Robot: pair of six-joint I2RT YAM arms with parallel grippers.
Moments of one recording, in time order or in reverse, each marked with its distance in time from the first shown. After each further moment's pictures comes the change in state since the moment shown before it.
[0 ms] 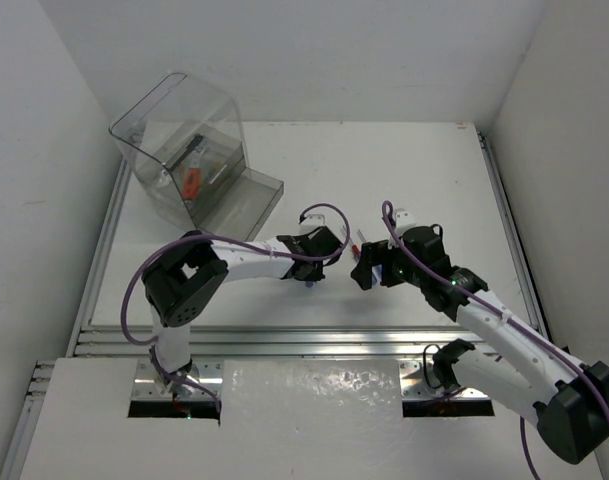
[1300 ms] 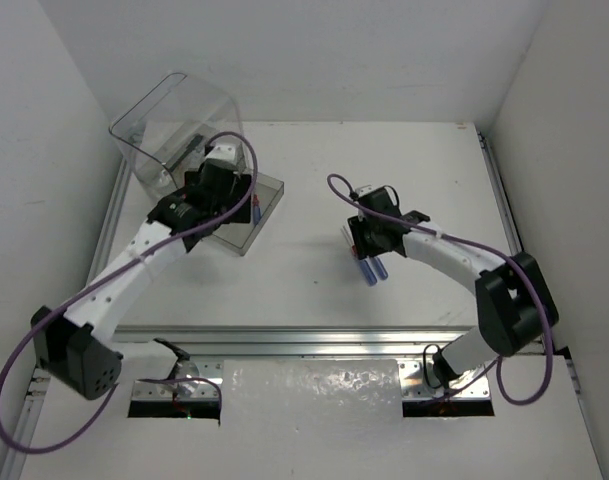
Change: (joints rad) left arm 0.442 -0.573 0.096 -0.338 -0.089 0.542; right arm -0.001 0.597 0.390 -0.124 0.214 -0.146
